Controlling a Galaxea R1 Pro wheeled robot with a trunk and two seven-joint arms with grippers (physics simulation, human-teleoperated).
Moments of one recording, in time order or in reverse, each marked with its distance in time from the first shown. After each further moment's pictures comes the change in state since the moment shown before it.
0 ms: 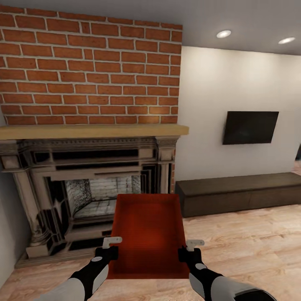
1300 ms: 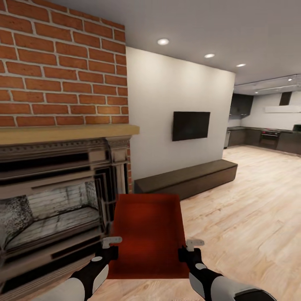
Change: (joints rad) left arm -0.001 0.000 -0.002 -0.001 0.002 0.000 0.001; right arm 0.000 0.000 -0.002 -0.001 0.001 0.000 0.000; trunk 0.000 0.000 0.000
